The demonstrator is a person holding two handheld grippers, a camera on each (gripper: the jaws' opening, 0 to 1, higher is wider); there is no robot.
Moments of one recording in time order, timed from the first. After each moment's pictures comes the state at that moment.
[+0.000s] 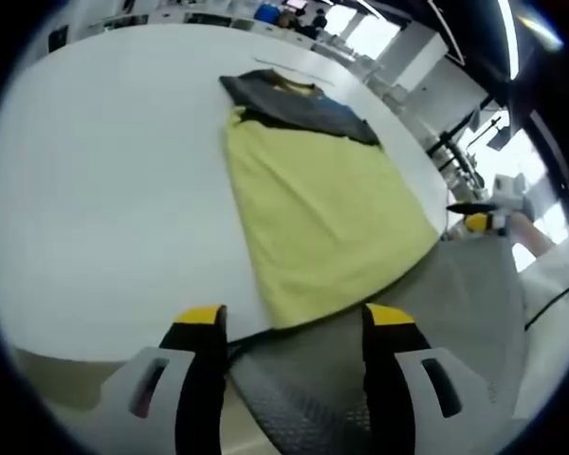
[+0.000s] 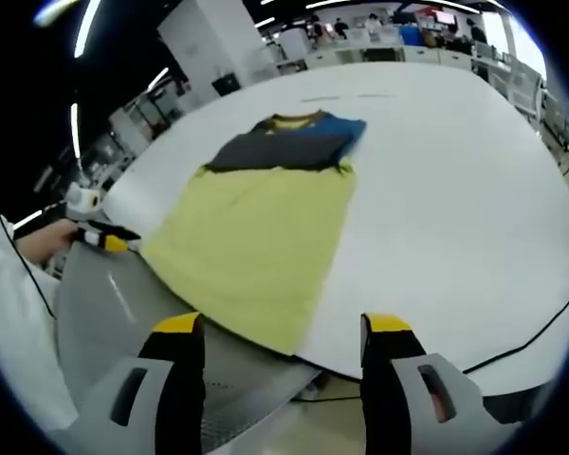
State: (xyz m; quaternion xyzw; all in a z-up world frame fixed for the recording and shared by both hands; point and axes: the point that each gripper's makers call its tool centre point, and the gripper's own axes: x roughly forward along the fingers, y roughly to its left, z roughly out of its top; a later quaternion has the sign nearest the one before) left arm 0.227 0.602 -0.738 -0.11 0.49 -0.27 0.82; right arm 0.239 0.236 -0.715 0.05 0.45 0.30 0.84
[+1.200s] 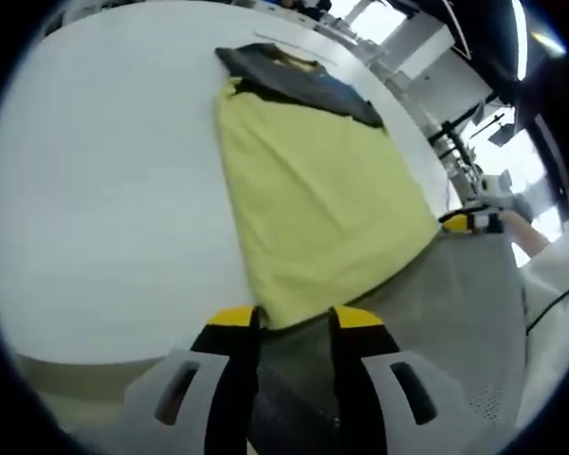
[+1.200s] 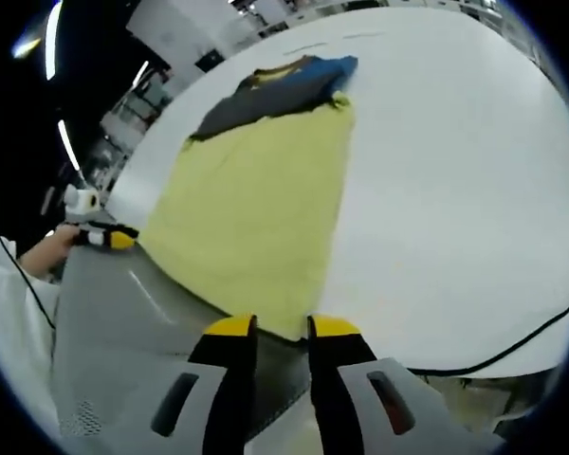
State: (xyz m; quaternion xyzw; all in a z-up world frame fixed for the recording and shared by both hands) left arm 0.224 0.590 -0.754 -0.11 0.53 -0.28 0.79; right arm 0.227 0.245 -0.758 0.11 0.53 0.30 0.79
